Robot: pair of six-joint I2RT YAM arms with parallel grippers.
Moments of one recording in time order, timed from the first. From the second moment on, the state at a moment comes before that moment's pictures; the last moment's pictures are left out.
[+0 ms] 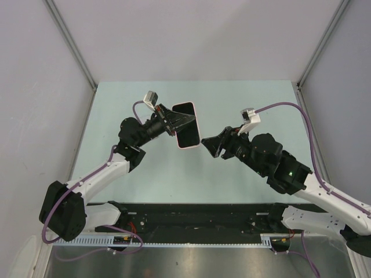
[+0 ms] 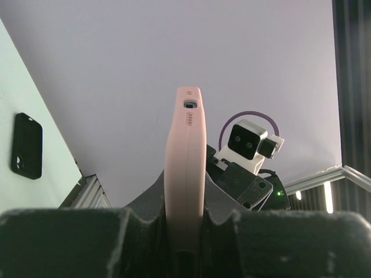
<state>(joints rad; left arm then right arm) -0.53 1.21 0.76 0.74 0.53 -1.51 1.00 0.87 0.98 -0.24 0.26 0.65</state>
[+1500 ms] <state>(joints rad) -0.48 1.21 0.76 0.58 0.47 -1.40 1.08 1.08 1.06 -0.32 0.52 0.66</state>
